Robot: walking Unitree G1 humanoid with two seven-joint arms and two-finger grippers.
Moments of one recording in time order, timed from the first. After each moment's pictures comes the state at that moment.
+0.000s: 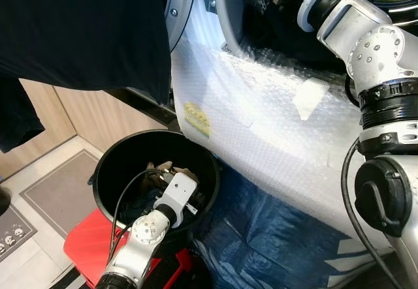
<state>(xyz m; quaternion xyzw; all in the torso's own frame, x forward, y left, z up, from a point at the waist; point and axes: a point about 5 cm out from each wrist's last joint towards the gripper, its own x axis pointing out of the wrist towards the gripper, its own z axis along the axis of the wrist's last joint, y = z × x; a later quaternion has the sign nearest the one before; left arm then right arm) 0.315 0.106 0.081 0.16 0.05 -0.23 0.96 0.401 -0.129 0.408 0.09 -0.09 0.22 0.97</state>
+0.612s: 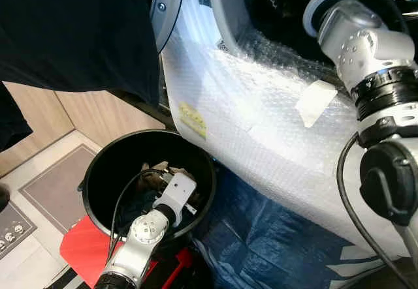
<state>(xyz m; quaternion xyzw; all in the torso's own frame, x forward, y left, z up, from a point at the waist) 0.315 0.103 0.083 0.16 0.05 -0.23 0.96 0.415 -0.152 0.411 0.07 -0.09 0.03 0.99</state>
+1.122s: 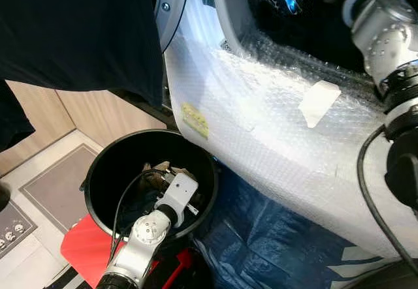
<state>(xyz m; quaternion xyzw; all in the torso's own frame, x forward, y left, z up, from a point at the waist) 0.315 0.101 0.084 0.16 0.05 -0.23 0.96 0.409 -0.209 0.418 0.10 -0.12 -0.11 0.98</state>
